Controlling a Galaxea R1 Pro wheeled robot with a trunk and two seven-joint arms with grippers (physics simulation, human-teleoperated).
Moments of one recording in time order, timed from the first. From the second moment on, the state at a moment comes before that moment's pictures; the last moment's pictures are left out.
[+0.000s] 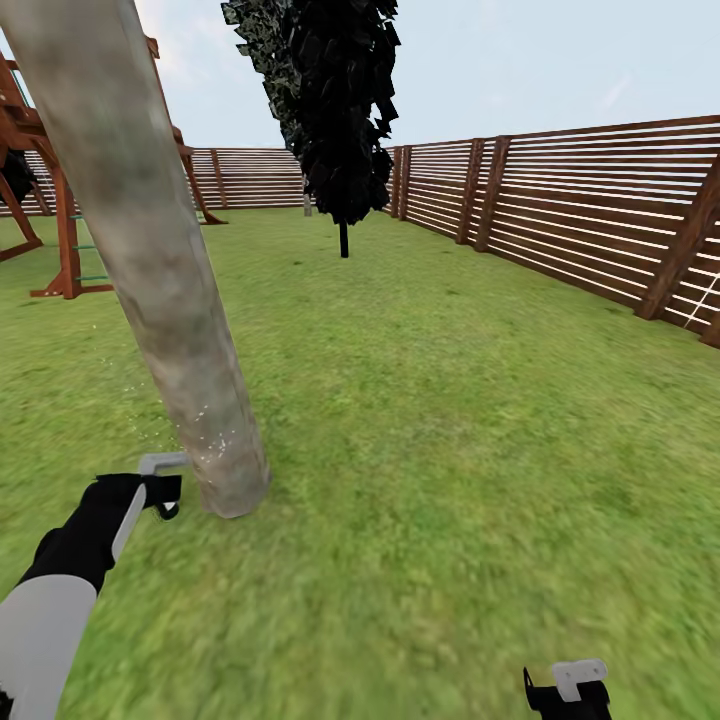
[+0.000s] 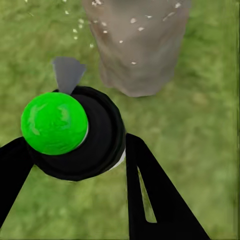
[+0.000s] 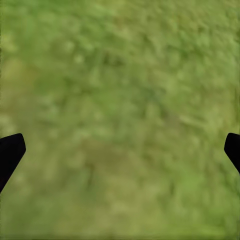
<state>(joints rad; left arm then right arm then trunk) -0.75 0.24 0.14 -0.85 -0.01 0.70 -0.04 -0.38 -0.12 -0.42 -0.17 0.58 -0.48 -0.14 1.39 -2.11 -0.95</state>
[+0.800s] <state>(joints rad) -0.74 0.21 0.13 -0.98 -0.03 0.75 -0.04 -0.38 -0.12 -0.42 -0.17 0.58 -0.48 -0.14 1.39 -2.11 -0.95</state>
